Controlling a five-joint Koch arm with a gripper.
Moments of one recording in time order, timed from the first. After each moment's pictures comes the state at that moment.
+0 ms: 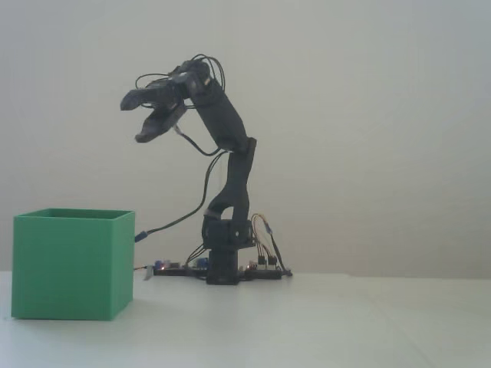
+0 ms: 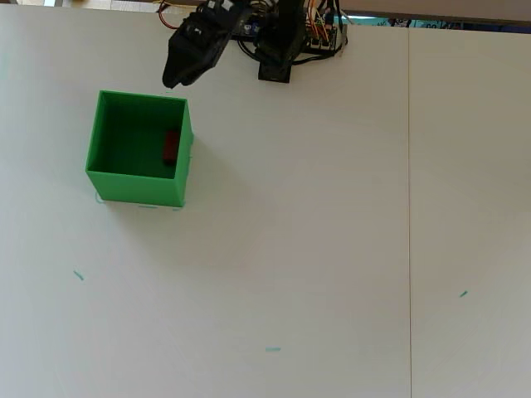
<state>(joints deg) 30.4 107.9 61.9 81.9 -5.1</state>
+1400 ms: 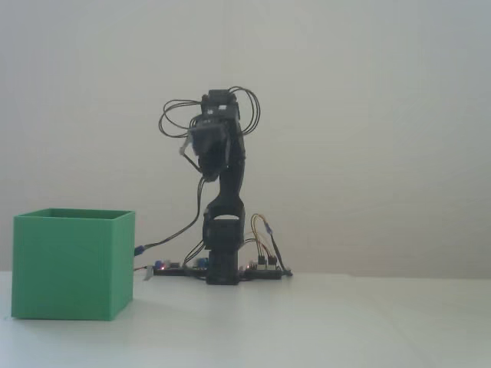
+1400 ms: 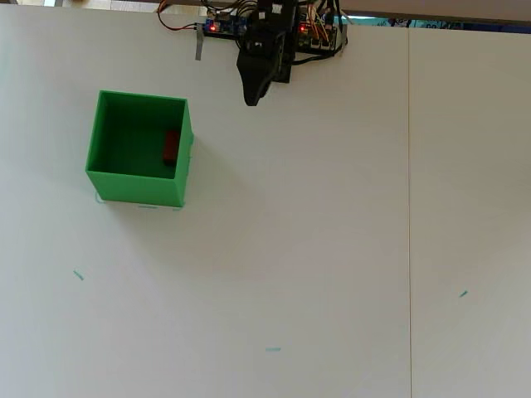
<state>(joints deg) 2.4 128.1 100.1 72.0 5.7</state>
